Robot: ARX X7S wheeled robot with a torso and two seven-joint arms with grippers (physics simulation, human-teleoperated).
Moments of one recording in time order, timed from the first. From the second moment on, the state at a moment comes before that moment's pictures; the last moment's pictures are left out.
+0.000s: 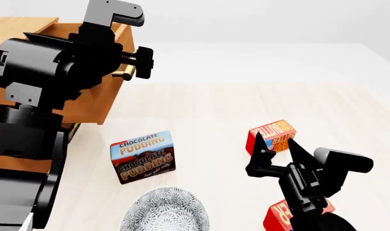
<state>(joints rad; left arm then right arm) -1.44 -0.22 0.40 -0.53 -0.43 -1.18 -0.10 0.15 0.30 -0.02 -0.38 0.71 0.41 0.20</state>
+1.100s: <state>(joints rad) -1.36 -0.30 0.20 0.05 -0.73 -1.34 -0.22 0.15 0.32 -0.05 -0.41 0.73 0.41 0.22</state>
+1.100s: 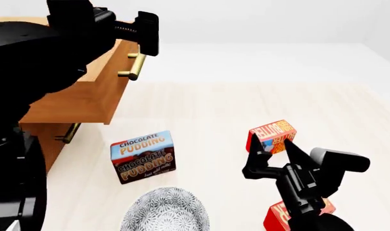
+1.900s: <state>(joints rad) -0.17 -0.15 0.09 0.55 -0.27 0.05 -0.24 0.35 0.36 -0.10 -0.45 0.64 0.54 0.37</state>
